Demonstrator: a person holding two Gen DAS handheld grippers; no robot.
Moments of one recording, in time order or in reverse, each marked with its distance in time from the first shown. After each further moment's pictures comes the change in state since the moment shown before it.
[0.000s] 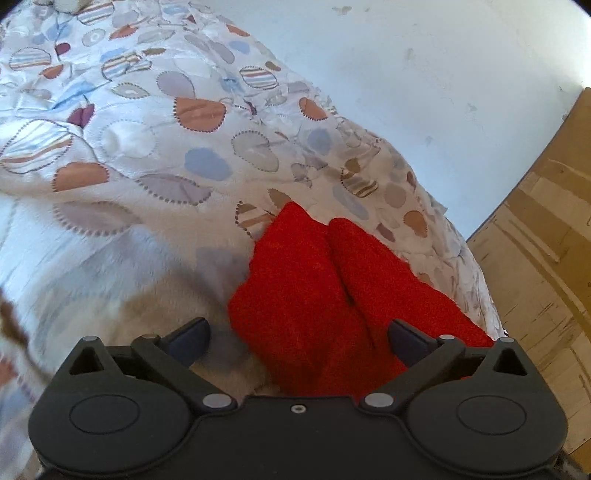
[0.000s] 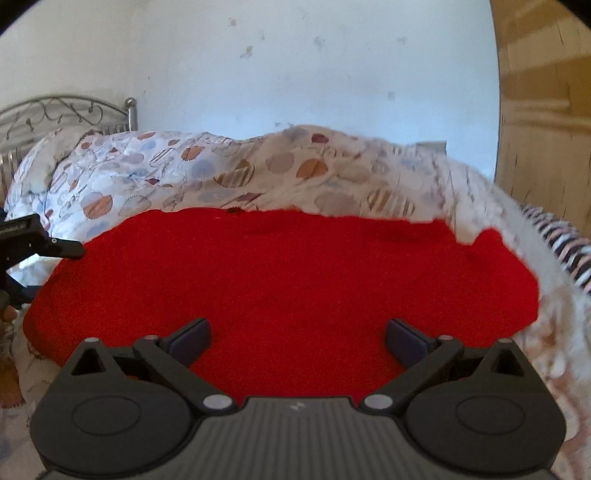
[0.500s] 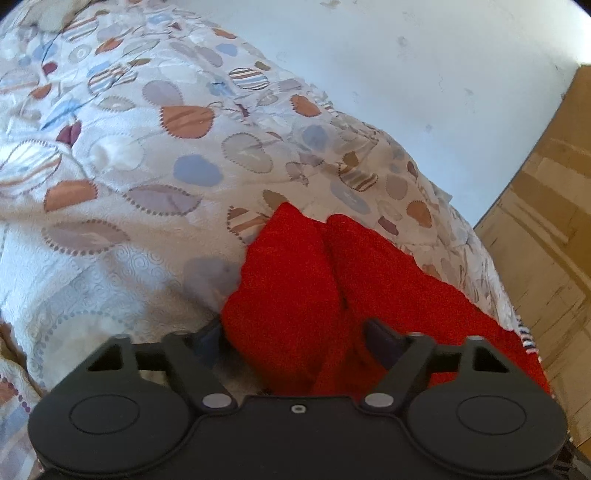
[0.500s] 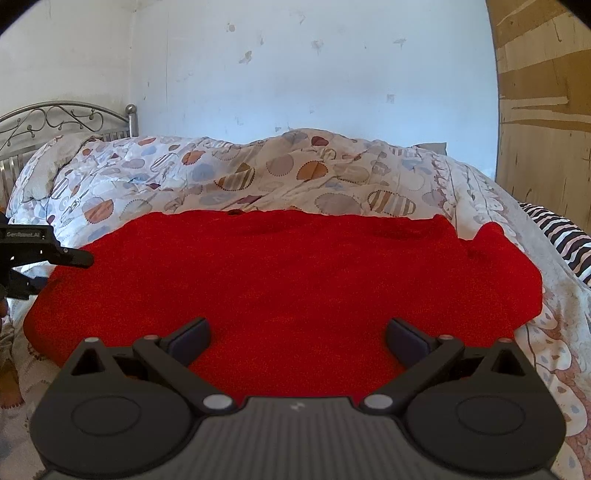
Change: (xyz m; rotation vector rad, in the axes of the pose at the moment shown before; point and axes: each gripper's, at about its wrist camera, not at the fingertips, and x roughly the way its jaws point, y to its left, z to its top) left arm 0.001 -0.018 0.001 0.089 0.004 0.052; right arm -0.001 -0.002 -0.006 -0.003 -0.023 -0.003
